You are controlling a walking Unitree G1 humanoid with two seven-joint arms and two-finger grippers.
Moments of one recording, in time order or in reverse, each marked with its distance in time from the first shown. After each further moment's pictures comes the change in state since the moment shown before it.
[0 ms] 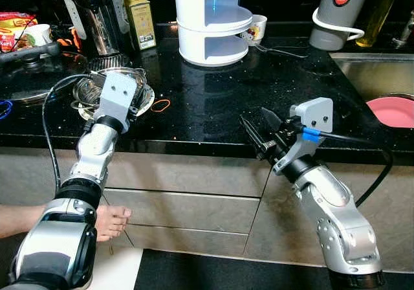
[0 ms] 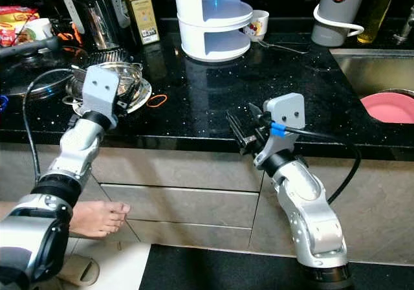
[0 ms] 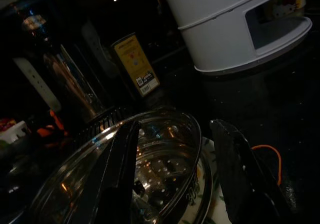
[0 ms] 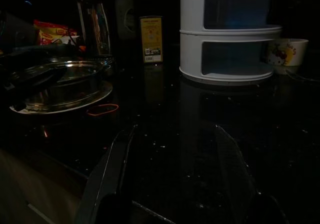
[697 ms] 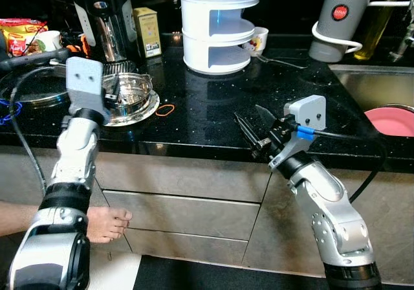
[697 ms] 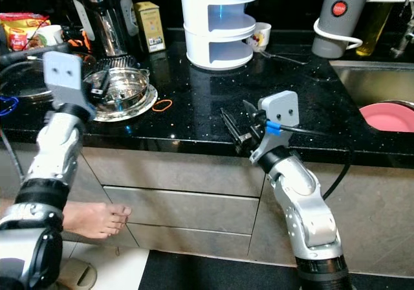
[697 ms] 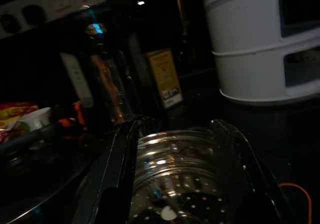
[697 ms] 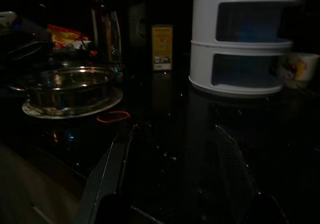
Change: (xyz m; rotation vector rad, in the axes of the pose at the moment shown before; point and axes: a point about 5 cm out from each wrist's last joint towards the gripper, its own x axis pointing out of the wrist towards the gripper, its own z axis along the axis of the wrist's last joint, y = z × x) left arm 0.002 0.026 0.010 -0.146 -0.003 0.096; right arm 0.003 0.001 -0.004 -0.003 -0.005 0.019
